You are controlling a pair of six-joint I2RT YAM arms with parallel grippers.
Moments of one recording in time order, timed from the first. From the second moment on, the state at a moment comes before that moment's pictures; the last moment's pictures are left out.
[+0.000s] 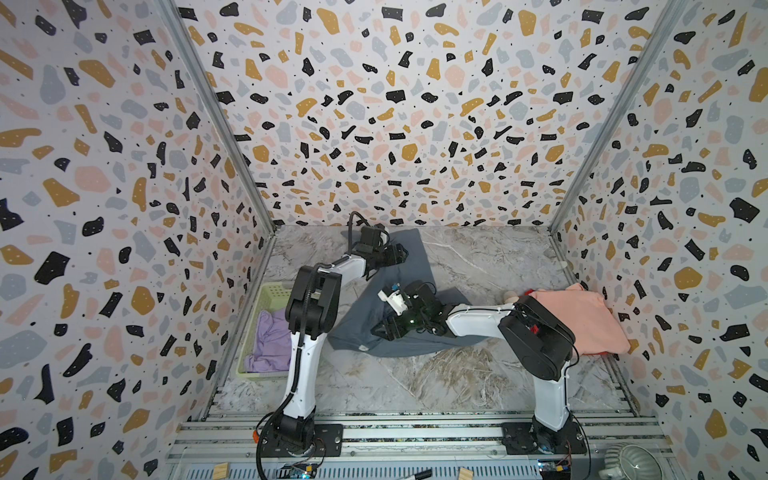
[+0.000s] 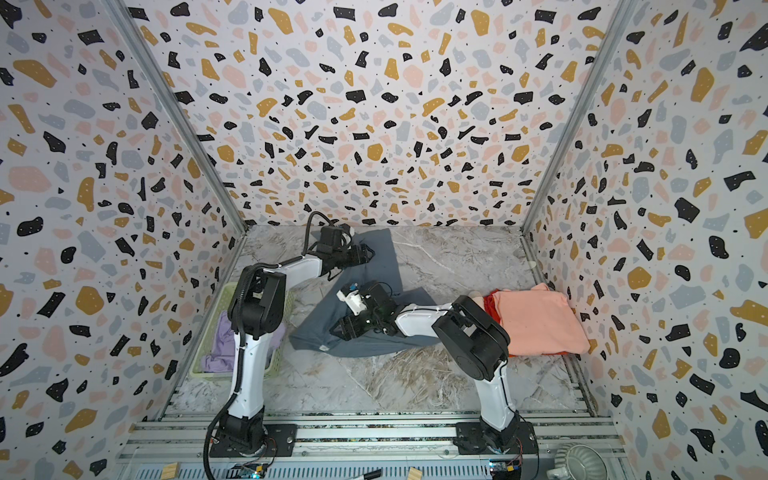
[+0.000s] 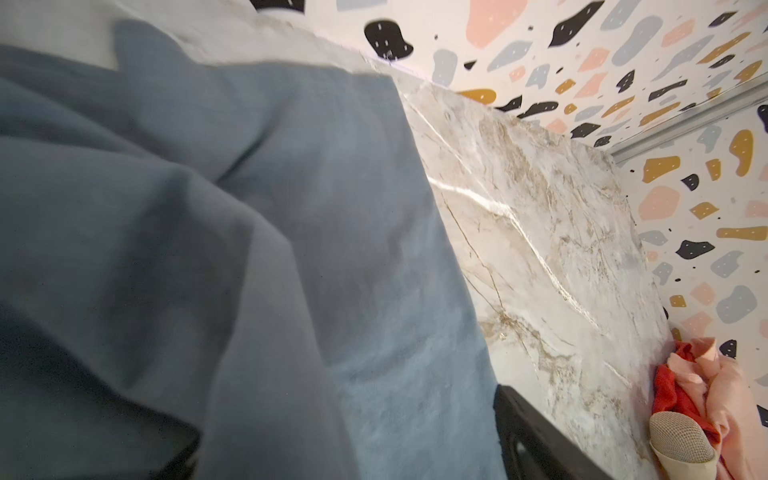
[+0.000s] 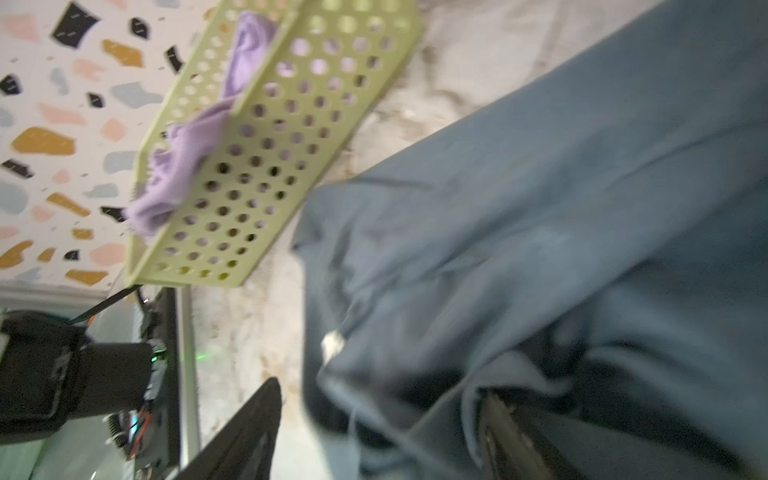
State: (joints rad) left arm -0.29 2.28 1.68 -0.07 0.39 -0.41; right arm 0.87 1.95 1.16 0.17 -0.55 0.33
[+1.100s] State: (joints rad) left arm -0.36 2.37 1.80 -0.24 0.19 -0.22; right arm 0.35 1.27 0.77 0.00 -0.24 0.30
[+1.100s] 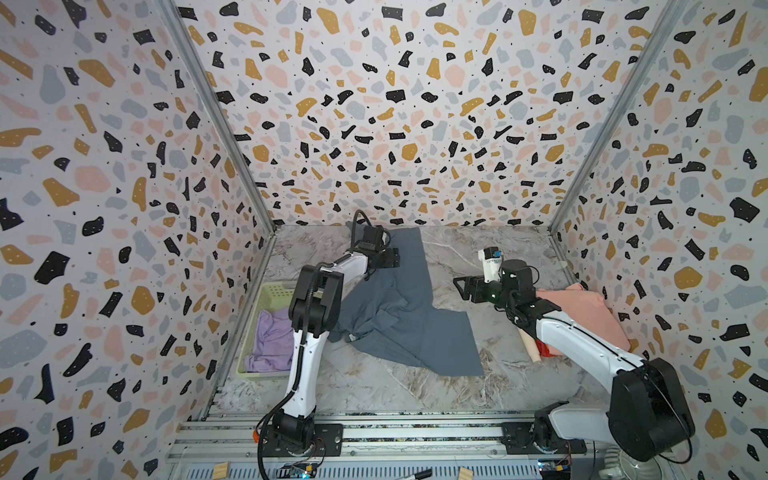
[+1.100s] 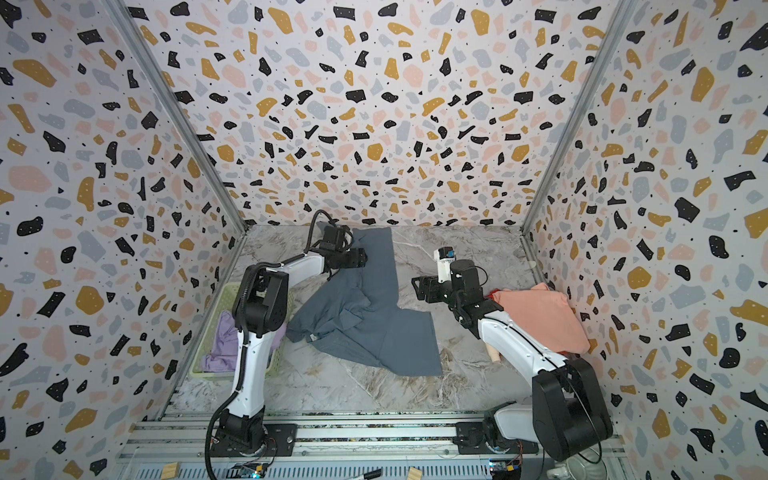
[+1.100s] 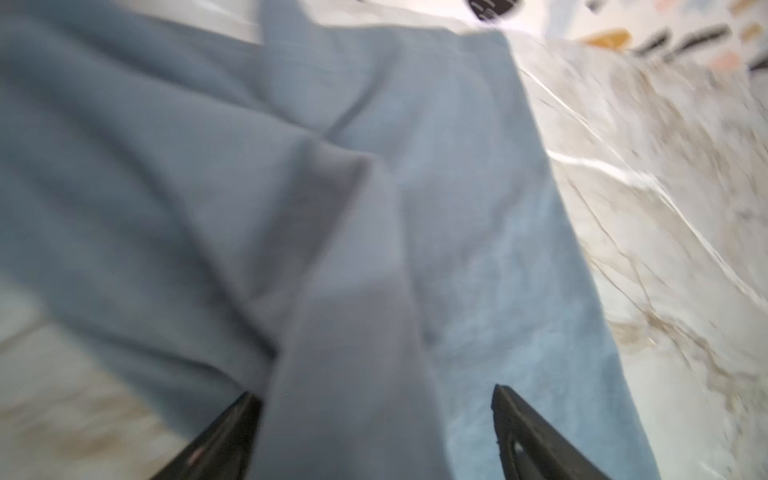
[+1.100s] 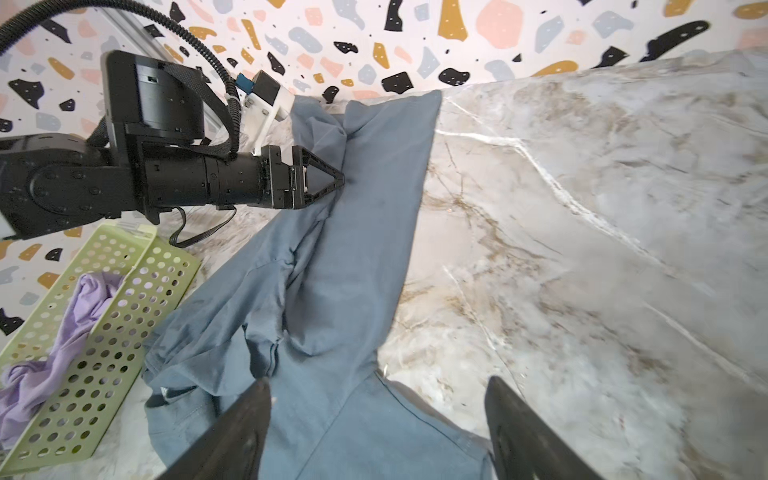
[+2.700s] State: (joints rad) left arm -0.21 1.45 0.65 -0.20 -0.44 -0.52; right arm 0.37 1.96 1.04 0.23 -0.30 0.44
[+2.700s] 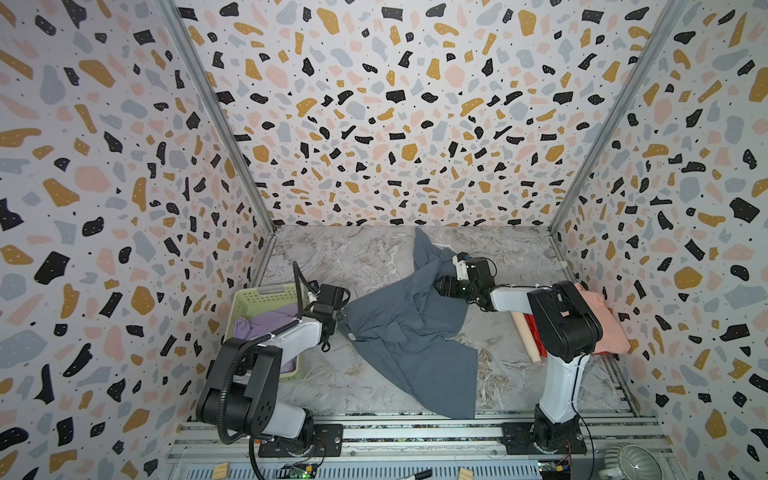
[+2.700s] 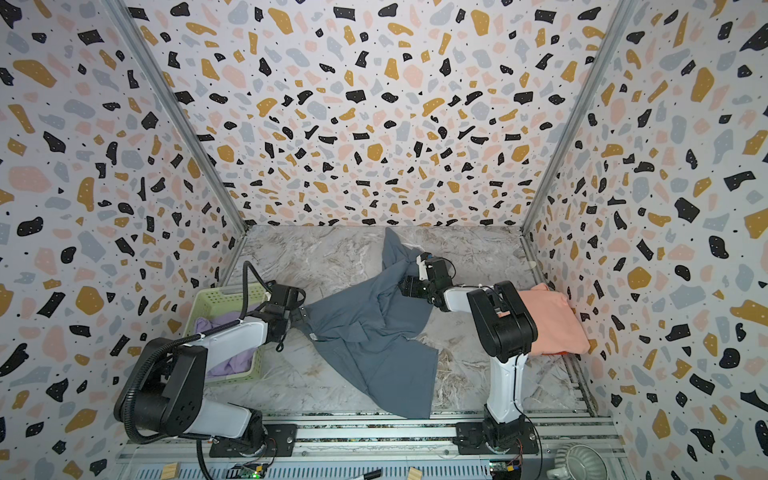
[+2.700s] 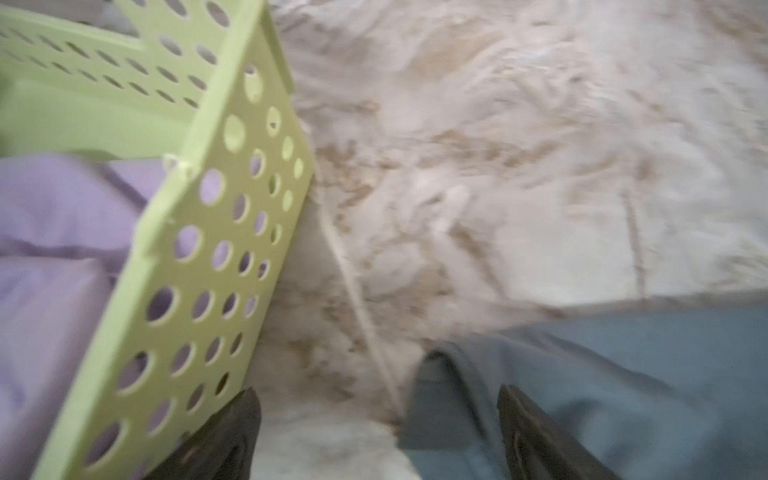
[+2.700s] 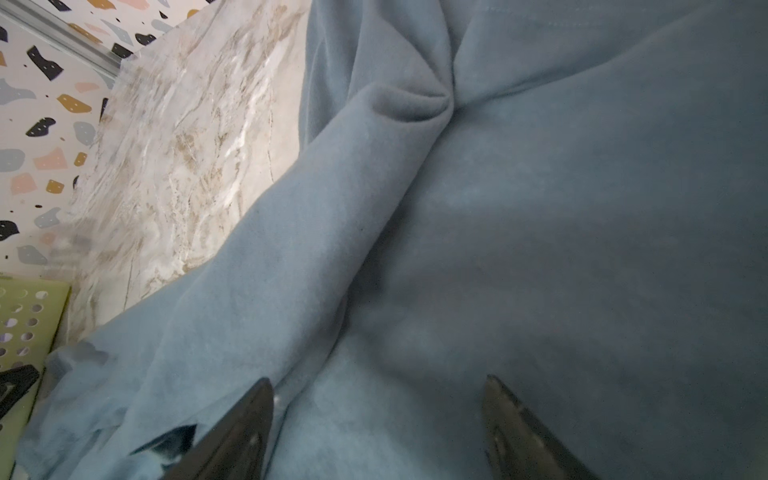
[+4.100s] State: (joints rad) left arm -0.35 1.92 1.04 0.03 0.02 -0.48; right arm 0.34 1.88 0.89 0.28 -0.39 0.32
